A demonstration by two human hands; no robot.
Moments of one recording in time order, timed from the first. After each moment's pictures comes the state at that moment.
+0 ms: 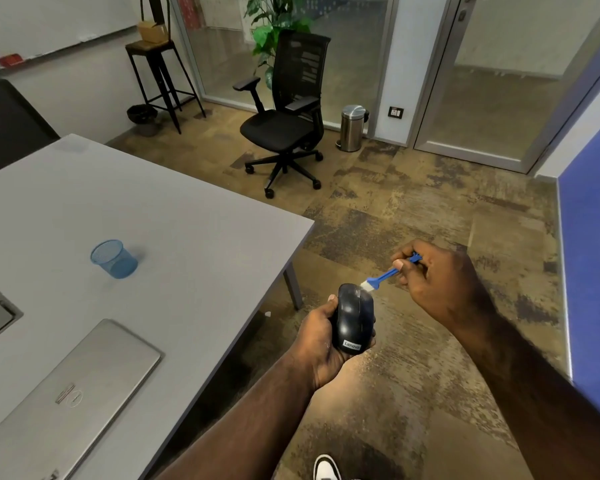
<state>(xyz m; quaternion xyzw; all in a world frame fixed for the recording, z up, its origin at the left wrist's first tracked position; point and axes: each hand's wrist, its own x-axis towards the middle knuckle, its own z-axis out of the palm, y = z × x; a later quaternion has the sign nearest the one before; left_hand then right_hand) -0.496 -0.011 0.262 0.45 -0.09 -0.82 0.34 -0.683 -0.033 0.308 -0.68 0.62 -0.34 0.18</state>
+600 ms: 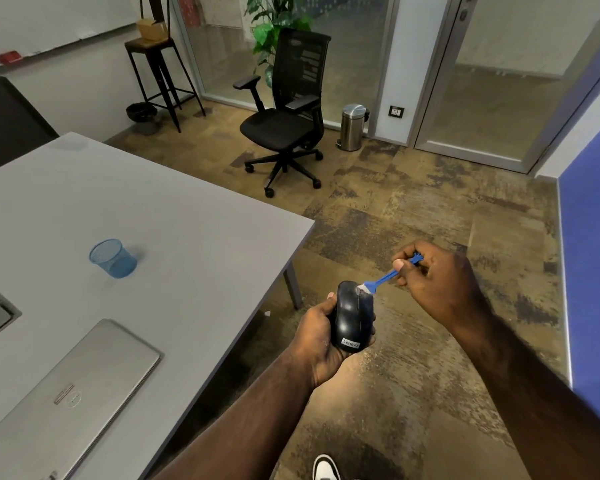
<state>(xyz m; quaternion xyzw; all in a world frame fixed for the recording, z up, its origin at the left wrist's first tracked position) -0.493 -0.017 0.263 0.44 -0.09 -0.82 0.34 -0.681 -0.041 0.301 -0.66 0.63 -0.36 0.18</state>
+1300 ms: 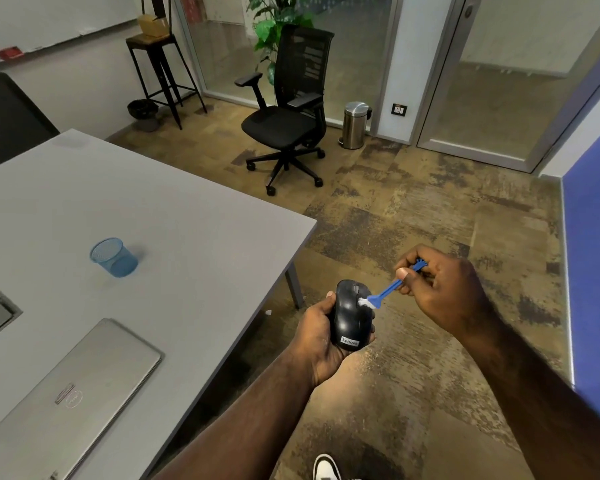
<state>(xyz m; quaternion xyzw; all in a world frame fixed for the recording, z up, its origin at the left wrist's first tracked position) -0.491 -0.025 0.261 0.42 -0.06 -0.83 0.36 -0.686 -0.043 0.295 -0.70 0.58 -0.37 0.20</state>
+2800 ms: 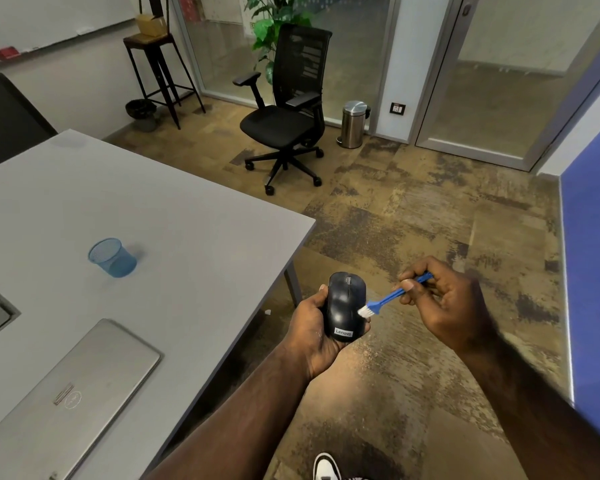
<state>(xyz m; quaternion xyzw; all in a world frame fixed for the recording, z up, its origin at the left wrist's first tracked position) -0.487 -0.033 0.263 0.42 -0.04 -0.82 0.39 -0.688 -0.025 0.279 -0.70 0.50 -0.47 0.20</state>
